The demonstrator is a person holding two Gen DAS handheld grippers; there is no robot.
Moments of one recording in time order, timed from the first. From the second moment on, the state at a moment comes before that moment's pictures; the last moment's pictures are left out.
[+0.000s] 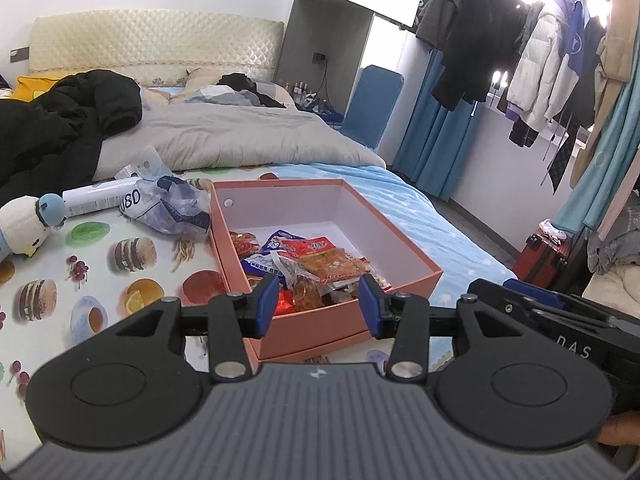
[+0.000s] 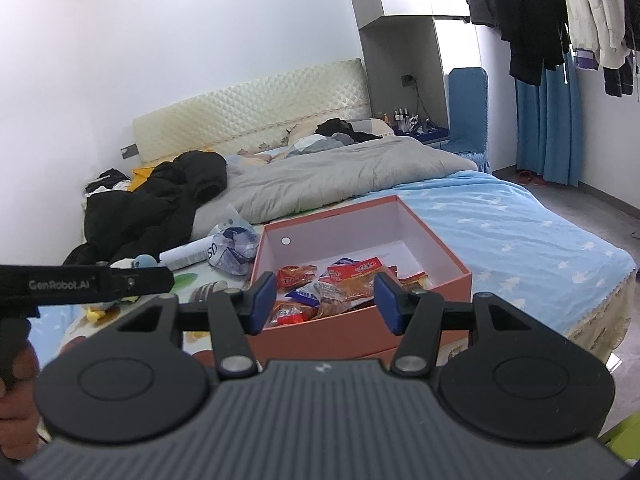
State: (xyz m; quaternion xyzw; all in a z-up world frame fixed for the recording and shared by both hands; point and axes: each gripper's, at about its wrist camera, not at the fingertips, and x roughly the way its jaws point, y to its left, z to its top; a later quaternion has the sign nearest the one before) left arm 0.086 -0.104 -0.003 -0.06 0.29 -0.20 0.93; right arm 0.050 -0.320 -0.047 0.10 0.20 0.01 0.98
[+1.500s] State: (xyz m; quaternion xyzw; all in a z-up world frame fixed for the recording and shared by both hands) left arm 0.087 -0.101 -0.001 -0.03 0.28 -0.18 0.94; right arm 0.053 -0.317 -0.051 0.09 0.20 -0.01 0.98
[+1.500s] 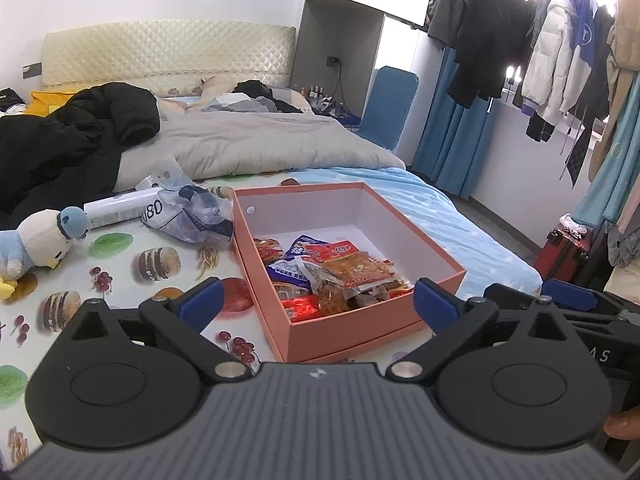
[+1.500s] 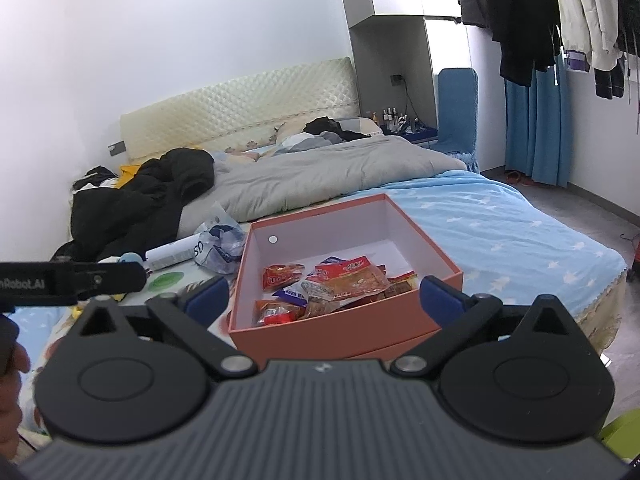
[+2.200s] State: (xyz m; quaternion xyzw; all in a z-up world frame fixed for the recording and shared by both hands) left arm 0.093 -0.104 -0.002 -0.03 0.30 -0.17 0.94; right arm 0.053 -0.316 -0.051 0.09 0.20 -0.01 0.98
